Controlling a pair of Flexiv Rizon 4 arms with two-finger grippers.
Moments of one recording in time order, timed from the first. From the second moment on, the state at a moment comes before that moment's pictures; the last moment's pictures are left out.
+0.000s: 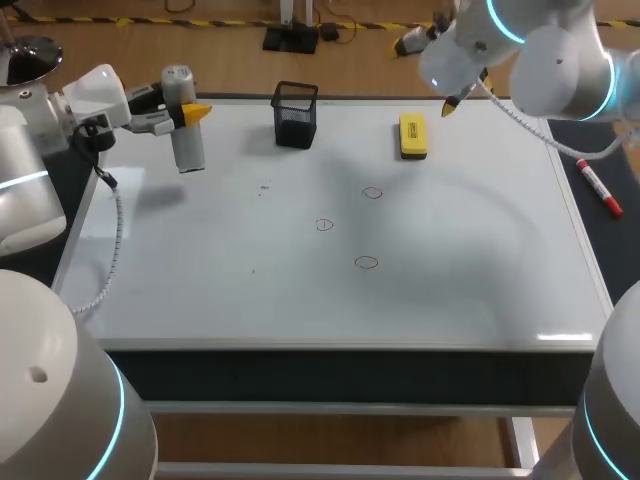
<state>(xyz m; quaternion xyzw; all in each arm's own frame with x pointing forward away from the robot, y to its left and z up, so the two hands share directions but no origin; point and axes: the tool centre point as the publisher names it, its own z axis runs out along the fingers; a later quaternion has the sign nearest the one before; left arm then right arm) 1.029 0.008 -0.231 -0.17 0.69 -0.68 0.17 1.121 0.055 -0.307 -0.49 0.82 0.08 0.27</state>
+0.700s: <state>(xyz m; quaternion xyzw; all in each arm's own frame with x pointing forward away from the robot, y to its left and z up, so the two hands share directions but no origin) 1.029 0.008 -0.231 -0.17 0.69 -0.68 0.17 1.128 0.037 -0.361 -0.72 0.68 -0.02 0.12</state>
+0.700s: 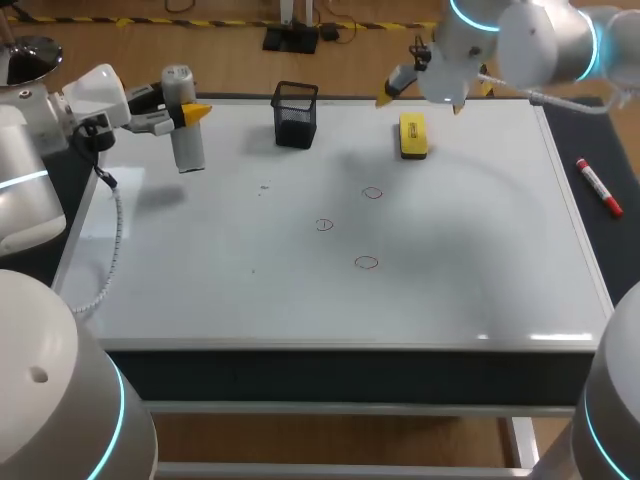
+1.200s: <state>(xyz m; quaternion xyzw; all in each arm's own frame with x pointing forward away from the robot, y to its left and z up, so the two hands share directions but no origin) 1.029 0.008 -0.231 -0.17 0.69 -0.68 0.17 1.132 0.048 -0.368 -0.74 0.67 -0.01 0.03</state>
